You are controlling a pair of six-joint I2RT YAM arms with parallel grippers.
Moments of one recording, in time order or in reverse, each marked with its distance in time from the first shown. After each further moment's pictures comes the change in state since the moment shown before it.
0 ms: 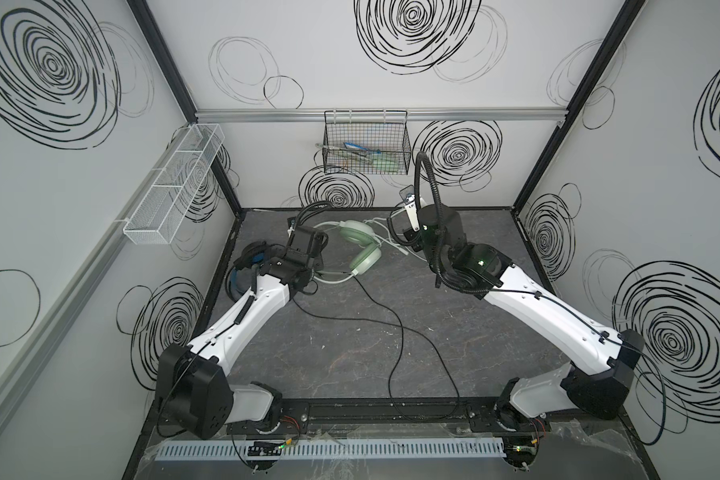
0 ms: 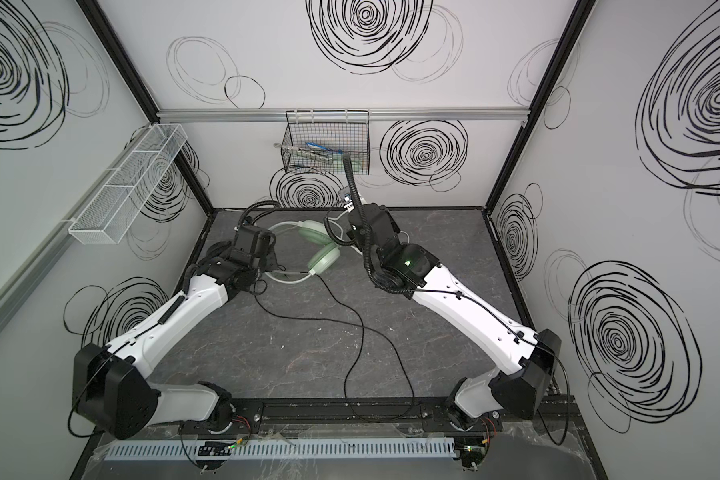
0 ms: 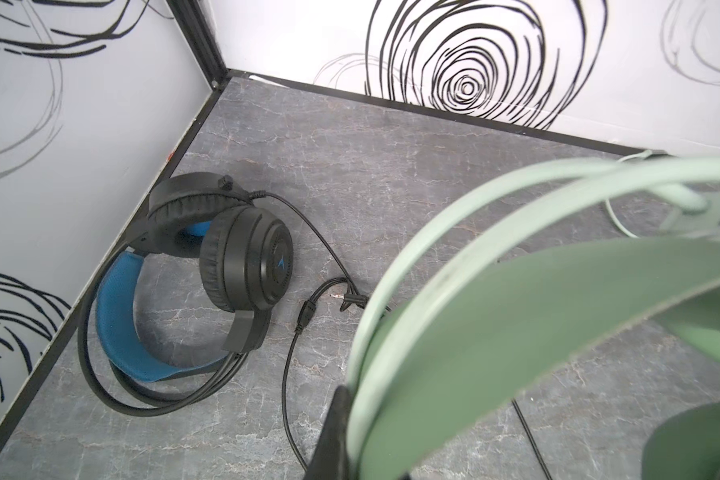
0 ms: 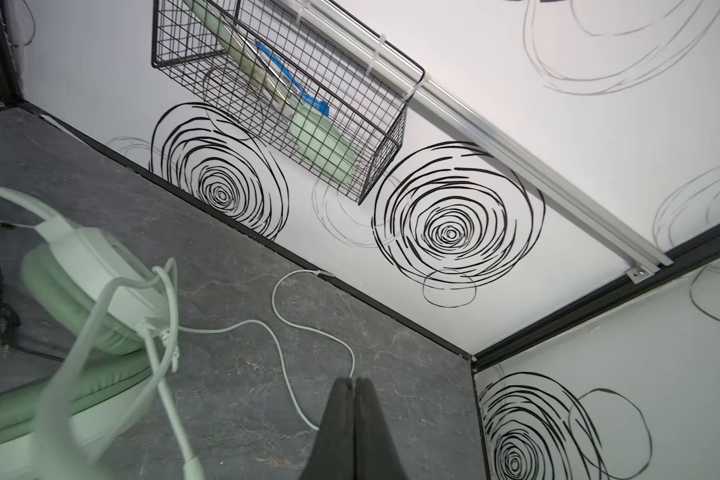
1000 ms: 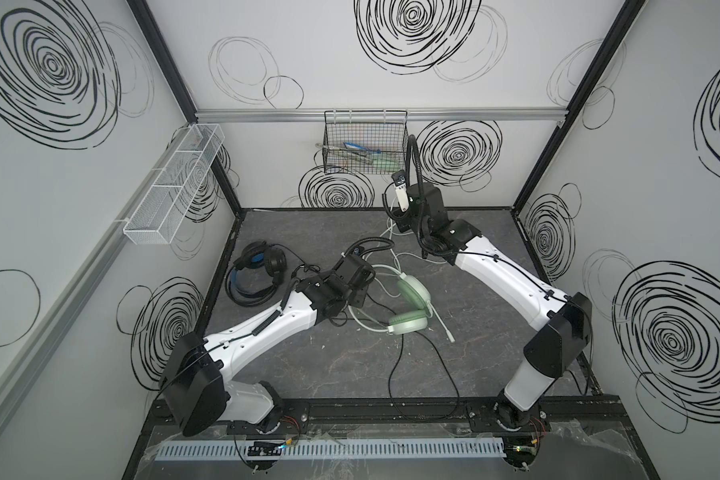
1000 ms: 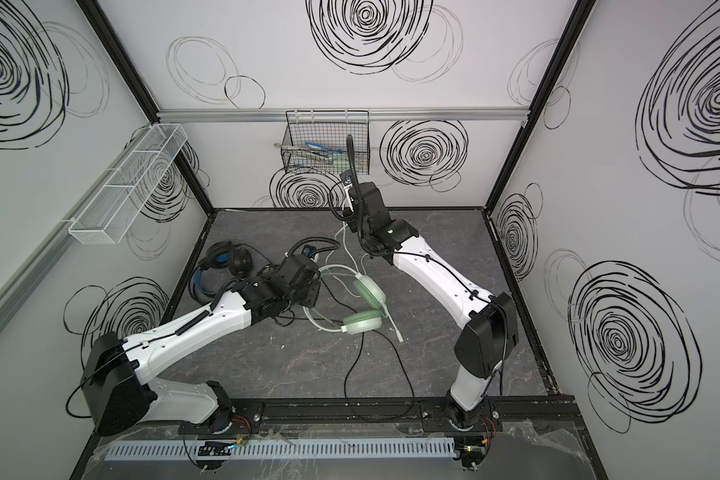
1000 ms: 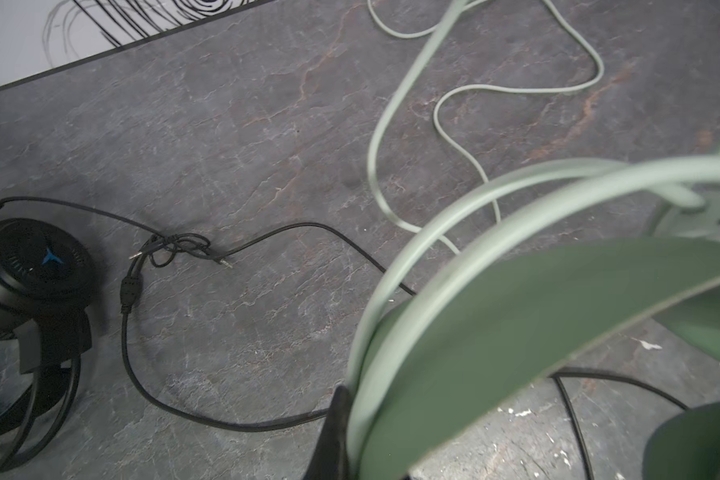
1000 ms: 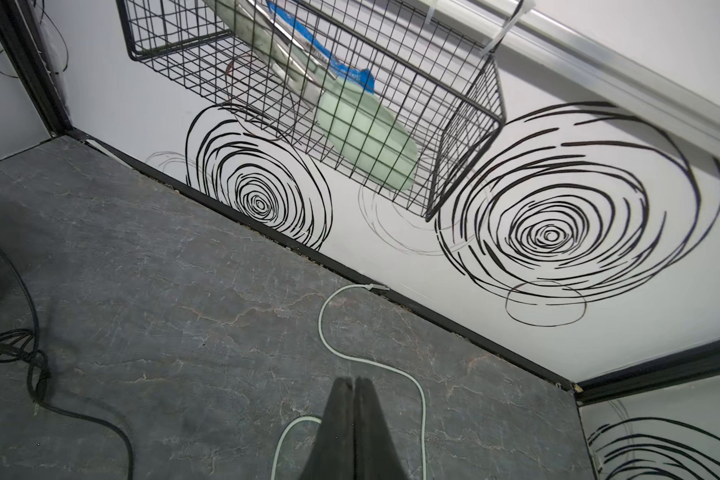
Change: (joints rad) left arm -0.380 0.058 -0.029 -0.065 0.057 0.080; right arm -0.185 0.260 0.145 0.082 -0.298 0.120
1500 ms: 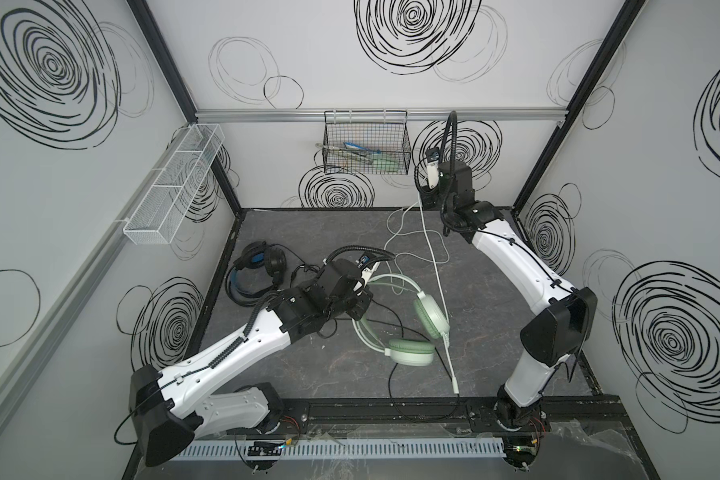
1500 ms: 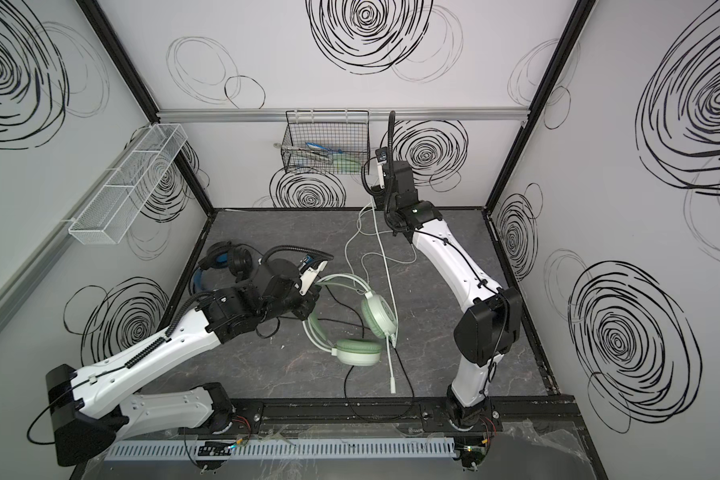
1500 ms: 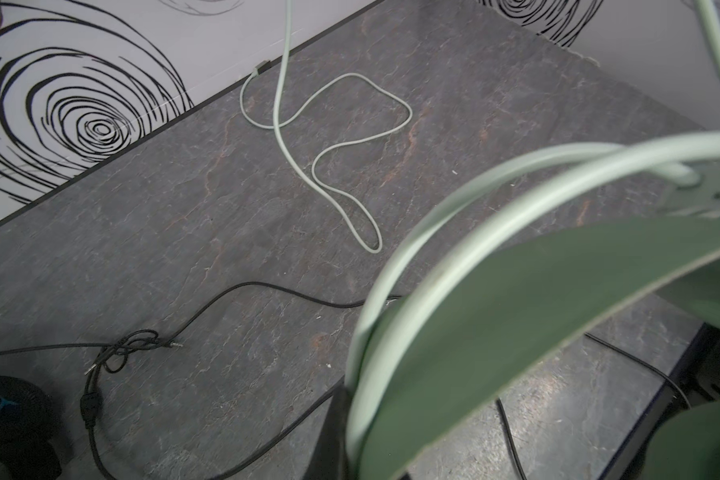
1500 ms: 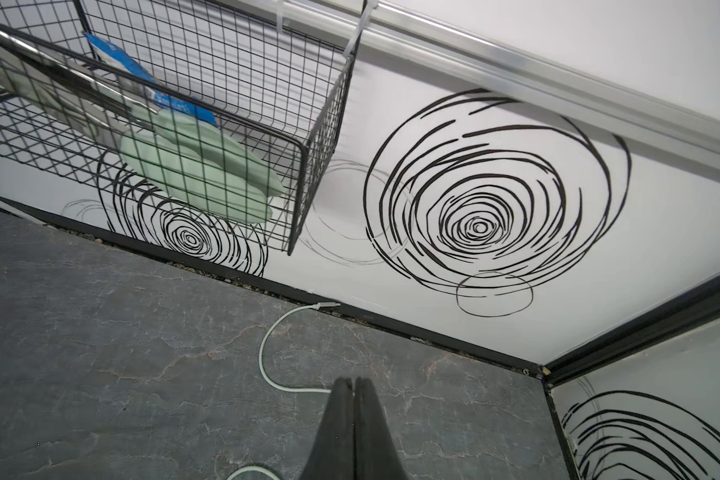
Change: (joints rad) left arm -0.086 -0.210 -0.005 0.009 0.215 0.270; right arm -0.183 0.064 0.117 -0.007 -0.113 0.033
